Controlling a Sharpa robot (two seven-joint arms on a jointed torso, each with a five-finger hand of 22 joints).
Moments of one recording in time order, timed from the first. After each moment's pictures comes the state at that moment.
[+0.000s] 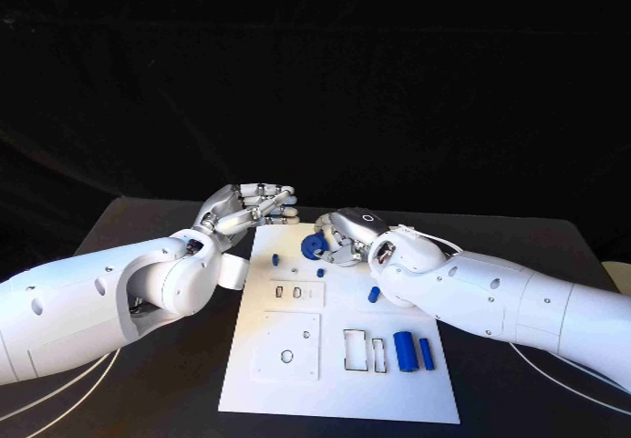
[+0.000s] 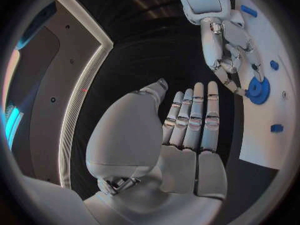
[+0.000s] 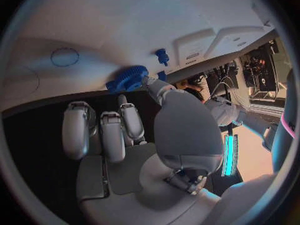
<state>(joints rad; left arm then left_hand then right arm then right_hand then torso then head) 1.25 -0.92 -0.03 1.63 -0.04 -0.30 0.46 1.46 -0.14 0.36 0.23 0.06 0.87 0.22 0.21 0.16 1.03 0.19 0.08 0.07 1.00 0.13 0.27 0.27 0.17 0.94 0.24 0.26 0.08 1.24 -0.42 -0.11 1.15 -1.55 -0.47 -0.05 1.14 -0.21 0.48 0.11 0.21 0.74 0.18 0.25 0.43 1.36 0.09 1.34 1.29 1.46 0.01 1.53 1.31 0.07 1.41 0.12 1.37 1.31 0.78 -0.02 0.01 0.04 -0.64</state>
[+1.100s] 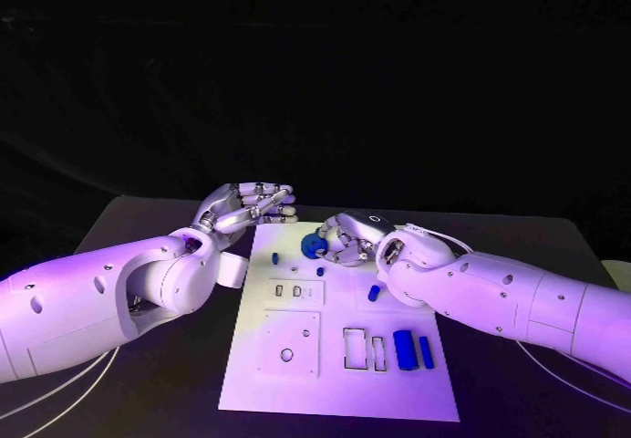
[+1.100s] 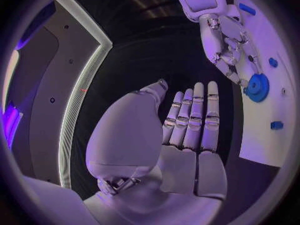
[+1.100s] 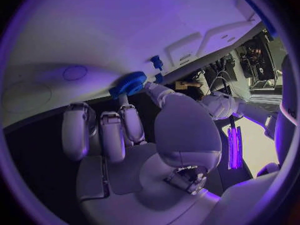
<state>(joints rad) 1.25 -0.92 -0.03 1.62 -0.04 -0.31 0.46 1.46 -0.14 0.36 0.24 0.06 0.87 0.22 0.21 0.16 1.03 0.19 0.08 0.07 1.00 0.13 0.27 0.27 0.17 0.94 0.24 0.26 0.08 1.24 -0.45 -0.10 1.17 -1.47 -0.41 -0.01 1.09 -0.16 0.44 0.17 0.23 0.80 0.17 0.23 0.44 1.39 0.09 1.37 1.31 1.46 0.01 1.53 1.31 0.07 1.42 0.12 1.37 1.31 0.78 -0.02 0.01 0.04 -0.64</state>
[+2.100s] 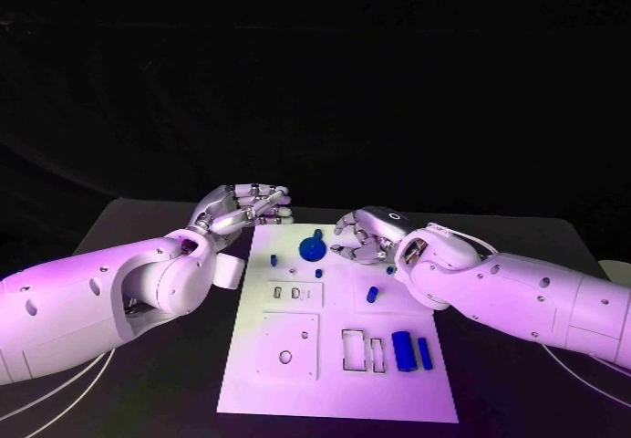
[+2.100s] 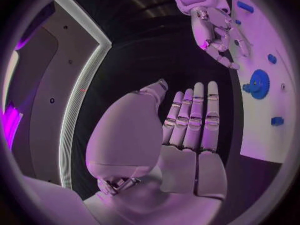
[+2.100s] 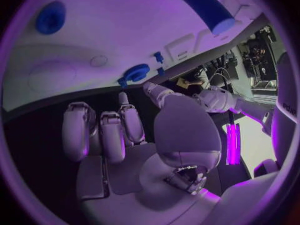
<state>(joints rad) 1.25 -0.93 -0.03 1.61 -0.04 -0.31 0.46 1.46 -0.14 0.36 0.24 0.06 0.87 0.22 0.21 0.16 1.03 0.19 0.08 0.07 1.00 0.13 0.27 0.27 0.17 0.94 0.24 0.26 0.08 1.26 -0.58 -0.10 1.30 -1.46 -0.46 -0.03 1.10 -0.16 0.45 0.17 0.25 0.82 0.17 0.22 0.44 1.39 0.08 1.37 1.31 1.46 0.01 1.54 1.31 0.07 1.42 0.11 1.38 1.31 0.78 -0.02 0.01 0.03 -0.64</state>
